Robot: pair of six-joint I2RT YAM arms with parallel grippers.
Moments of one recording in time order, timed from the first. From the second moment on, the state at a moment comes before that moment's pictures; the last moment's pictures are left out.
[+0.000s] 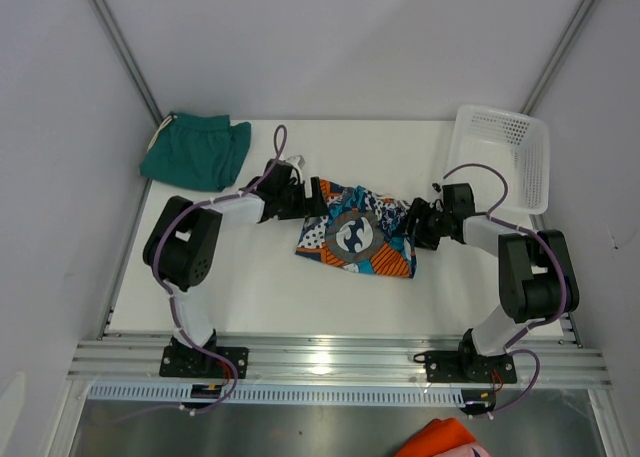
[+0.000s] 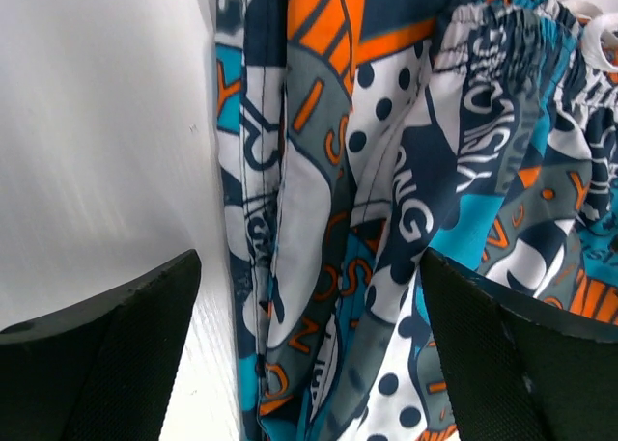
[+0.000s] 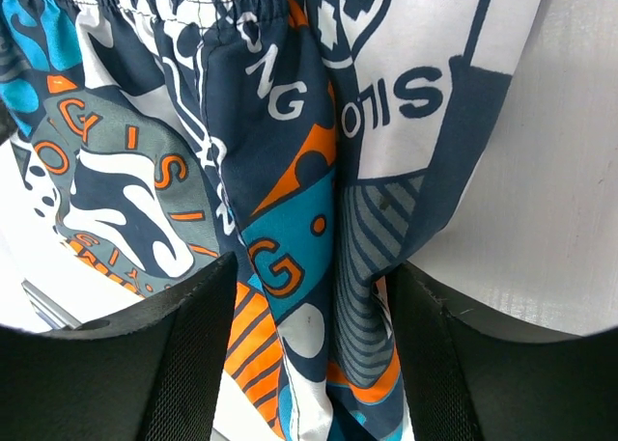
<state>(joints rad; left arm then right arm) -0.42 1.88 1.10 -0.02 0.26 -0.47 0.12 1.63 0.80 -0.12 -0.47 0.51</state>
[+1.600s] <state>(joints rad) -0.20 2.00 1.83 -0.61 -0.10 -0.44 0.48 2.14 1.65 -0.03 -0.29 0.75</state>
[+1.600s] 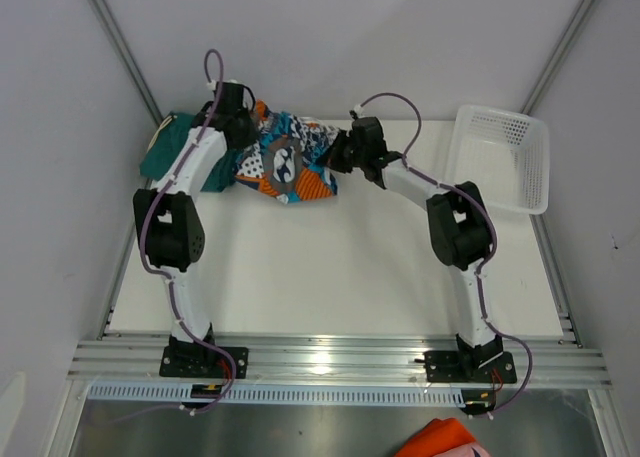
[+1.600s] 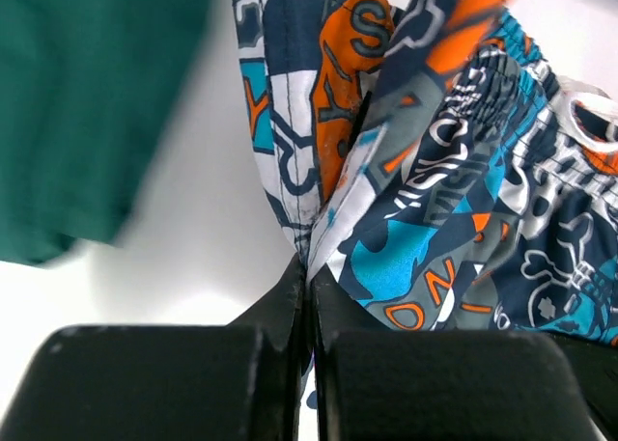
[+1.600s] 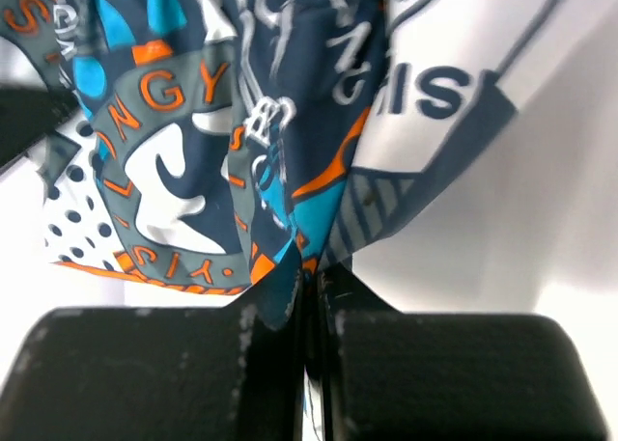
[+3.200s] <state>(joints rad) 0.17 2.28 2.19 -0.58 0.18 -0.38 0.71 2.77 2.13 0.75 0.24 1.32</state>
